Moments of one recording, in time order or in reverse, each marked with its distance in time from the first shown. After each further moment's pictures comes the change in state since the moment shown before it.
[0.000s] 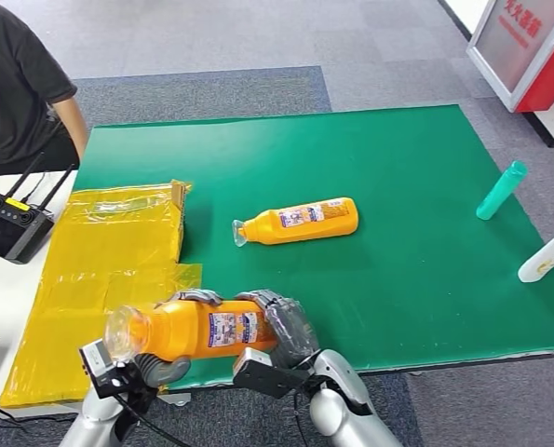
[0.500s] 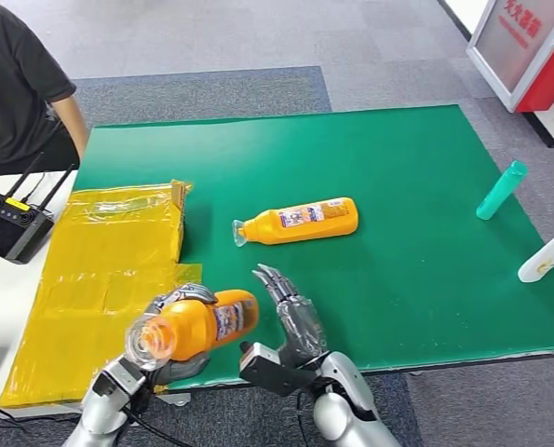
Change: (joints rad) left arm 0.058 -0.008 0.029 -0.125 -0.272 0.361 0.040; right arm 0.047 -0.004 -0.040 -0.072 -0.004 -0.051 0.033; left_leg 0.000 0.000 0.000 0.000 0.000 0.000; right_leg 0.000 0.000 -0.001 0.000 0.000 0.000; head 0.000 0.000
